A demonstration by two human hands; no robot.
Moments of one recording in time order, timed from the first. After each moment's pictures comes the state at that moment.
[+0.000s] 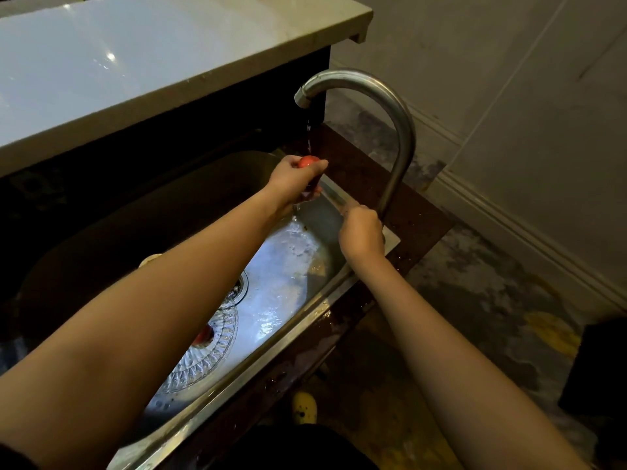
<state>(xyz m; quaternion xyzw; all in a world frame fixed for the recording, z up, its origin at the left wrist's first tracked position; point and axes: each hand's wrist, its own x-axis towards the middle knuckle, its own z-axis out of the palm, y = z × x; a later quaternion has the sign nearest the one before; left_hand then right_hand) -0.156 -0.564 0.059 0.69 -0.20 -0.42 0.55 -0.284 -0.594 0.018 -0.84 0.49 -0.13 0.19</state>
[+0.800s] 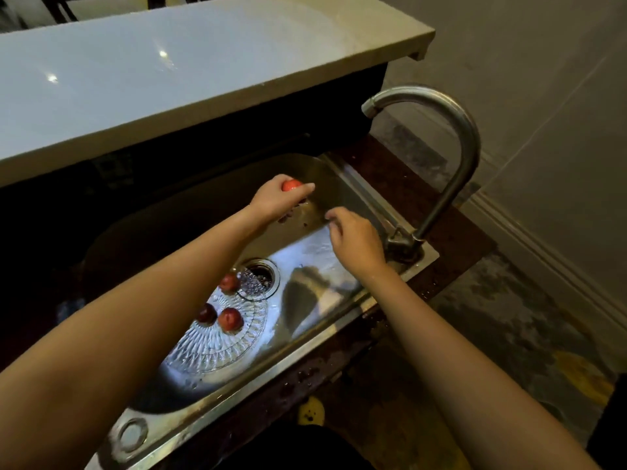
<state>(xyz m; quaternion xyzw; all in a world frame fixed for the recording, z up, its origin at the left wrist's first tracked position) -0.096 -0.474 0.044 0.79 -0.28 -0.30 0.46 -0.246 -0.546 0.026 -0.90 0.31 -0.14 0.27</state>
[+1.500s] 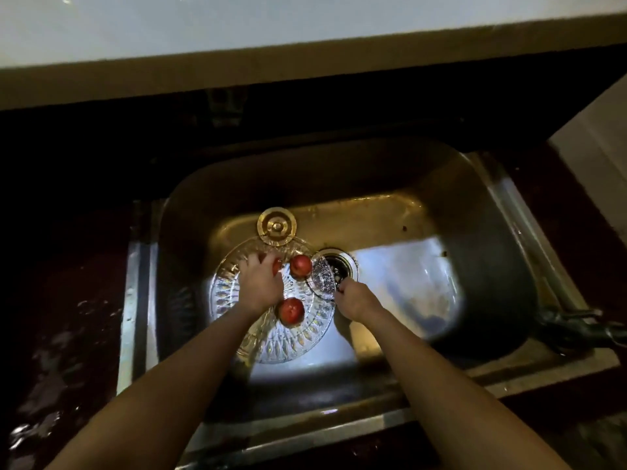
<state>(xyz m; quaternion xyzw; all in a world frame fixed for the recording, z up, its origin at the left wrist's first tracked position) -0.054 -0.313 -0.160 0.95 -0.08 -0.21 0.20 -0.138 -0.477 -0.155 -0.86 0.27 0.29 0.31</state>
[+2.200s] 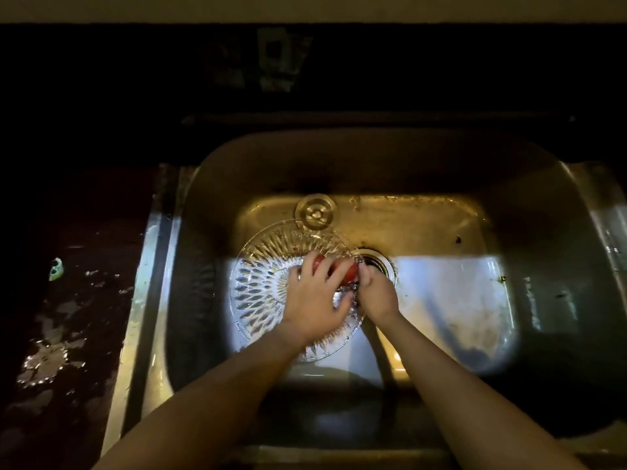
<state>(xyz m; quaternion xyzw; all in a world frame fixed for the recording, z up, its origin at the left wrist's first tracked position) -0.093 -0.337 -0.188 0.95 -0.25 -0.08 0.14 -0.106 -0.466 -0.193 -0.86 0.28 0.13 0.40</state>
